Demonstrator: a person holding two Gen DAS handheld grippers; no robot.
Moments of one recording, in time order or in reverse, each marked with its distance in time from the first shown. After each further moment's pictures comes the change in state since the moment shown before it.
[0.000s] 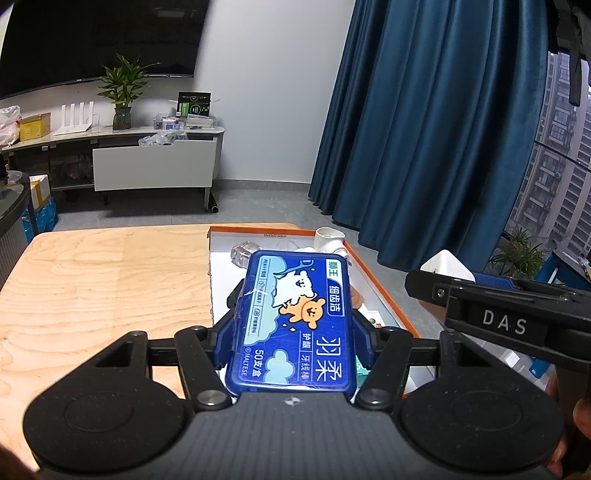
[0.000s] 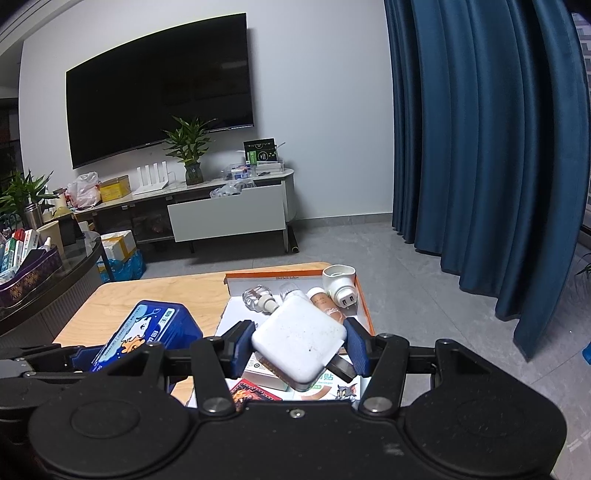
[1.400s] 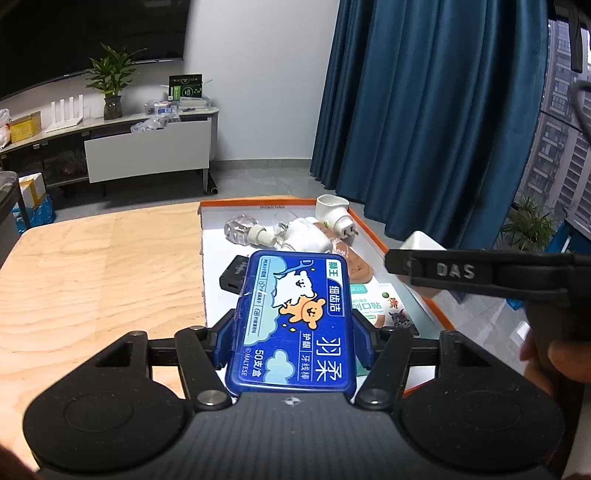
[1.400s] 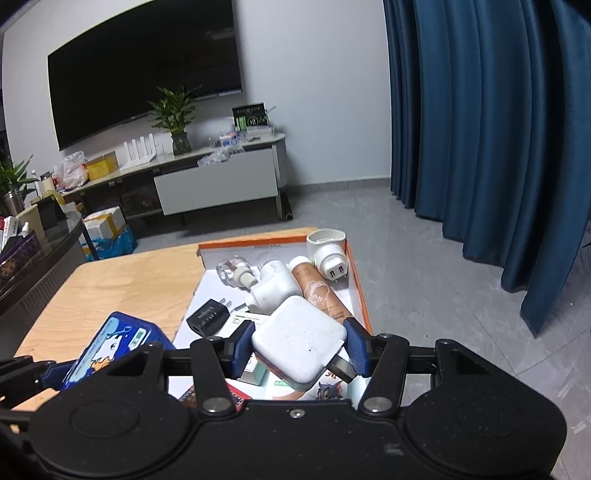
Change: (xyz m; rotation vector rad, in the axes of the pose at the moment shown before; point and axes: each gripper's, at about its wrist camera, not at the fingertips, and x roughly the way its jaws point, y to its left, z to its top) left arm 0.035 -0.005 -0.002 0.058 0.082 0.023; right arm 0.077 -0.031 0.003 0.023 0.132 0.002
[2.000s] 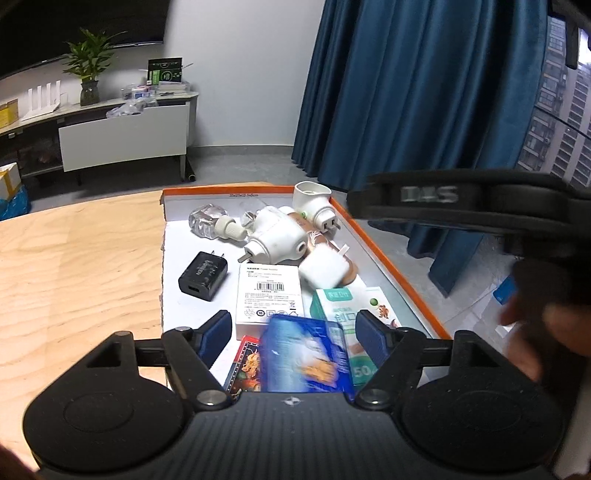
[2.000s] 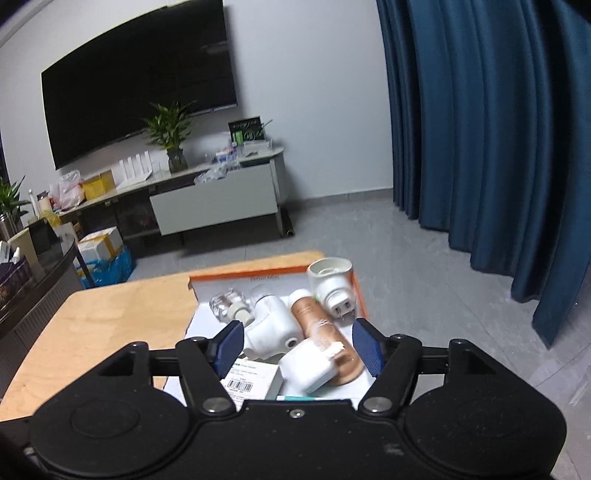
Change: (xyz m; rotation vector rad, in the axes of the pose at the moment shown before) left arm 0.035 -0.006 0.006 -0.009 0.035 -0.064; right arm 0.015 -0.005 0.022 0.035 -0.082 -0.008
